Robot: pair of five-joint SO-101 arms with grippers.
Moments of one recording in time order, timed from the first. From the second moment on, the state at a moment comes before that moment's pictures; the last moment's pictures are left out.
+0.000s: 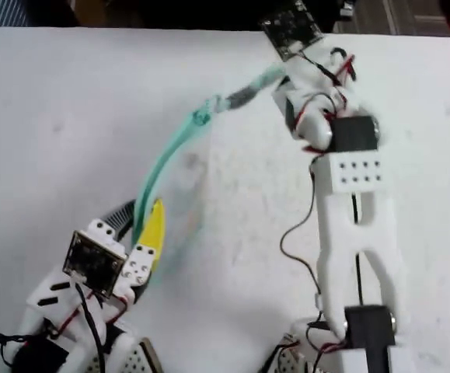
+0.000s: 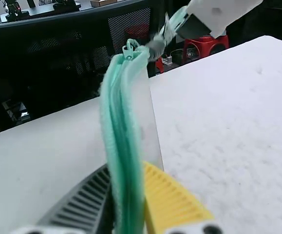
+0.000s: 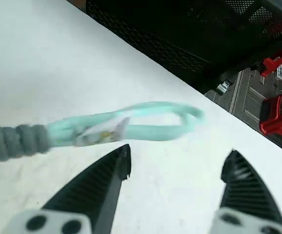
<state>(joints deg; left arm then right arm) 21.1 -104.7 64.3 65.5 -5.3 -6.5 -13.9 -2.5 58.1 30.8</state>
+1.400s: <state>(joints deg) 21.1 -104.7 64.3 65.6 -5.3 -41.5 2.9 -38.6 96.7 -19.2</state>
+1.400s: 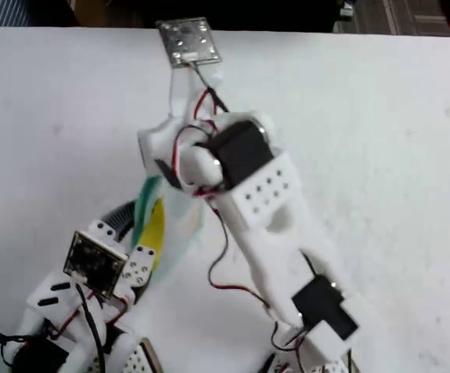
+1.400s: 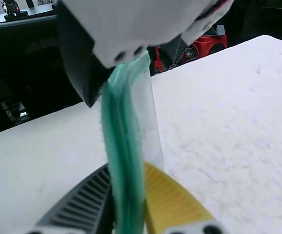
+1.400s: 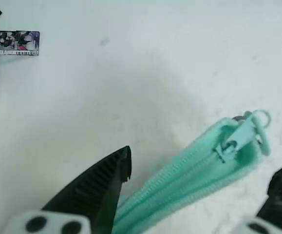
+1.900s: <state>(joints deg) 21.2 -104.7 64.3 65.7 -5.6 -42.0 4.9 -37.4 96.8 -10.9</state>
